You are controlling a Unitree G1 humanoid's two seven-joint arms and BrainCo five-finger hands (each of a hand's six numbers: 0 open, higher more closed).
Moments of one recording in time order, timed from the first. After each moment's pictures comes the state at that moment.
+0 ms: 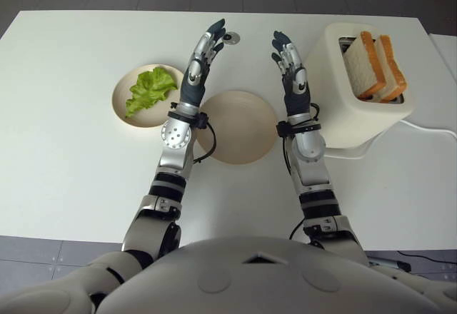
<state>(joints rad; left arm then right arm) -0.29 -0.05 -0.09 0.39 -0.06 -0.61 -0.23 -0.14 -0.01 0.04 0.17 -0.08 -0.47 0.04</state>
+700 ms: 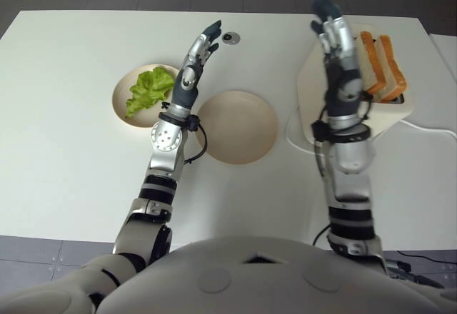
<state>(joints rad) -0.26 0.00 -0.07 0.33 -0.07 -0.62 -0.25 0.01 -0.19 -0.05 -0.40 -0.07 -0.37 0.14</state>
